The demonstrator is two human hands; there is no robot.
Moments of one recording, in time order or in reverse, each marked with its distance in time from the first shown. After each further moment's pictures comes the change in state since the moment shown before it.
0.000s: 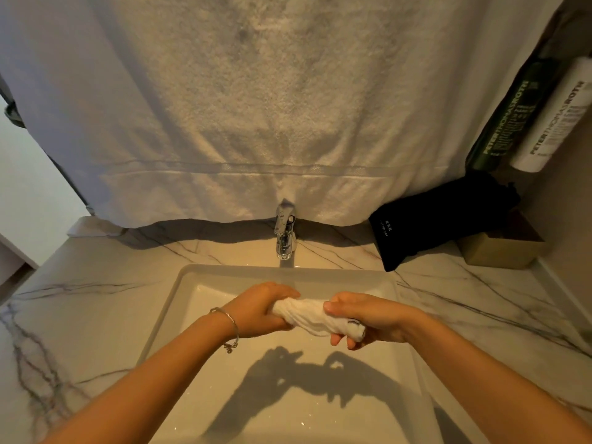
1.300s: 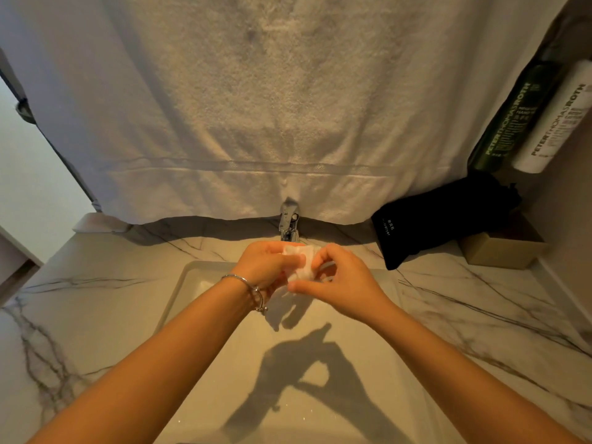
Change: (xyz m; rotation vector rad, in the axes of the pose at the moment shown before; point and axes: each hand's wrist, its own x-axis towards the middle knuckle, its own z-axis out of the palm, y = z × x) left_hand 0.000 0.062 -0.045 -1.150 0.364 -0.383; right_hand -0.001 -0.050 0.052 -0.348 0.693 -0.582
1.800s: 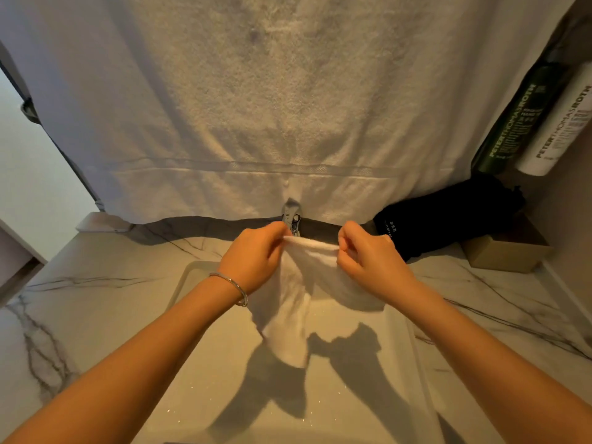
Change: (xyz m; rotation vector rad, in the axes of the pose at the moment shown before) left_hand 0.004 0.009 -0.020 1.042 0.171 0.707; right_hand 0.016 0.002 -0.044 -0.427 0.049 -0.218
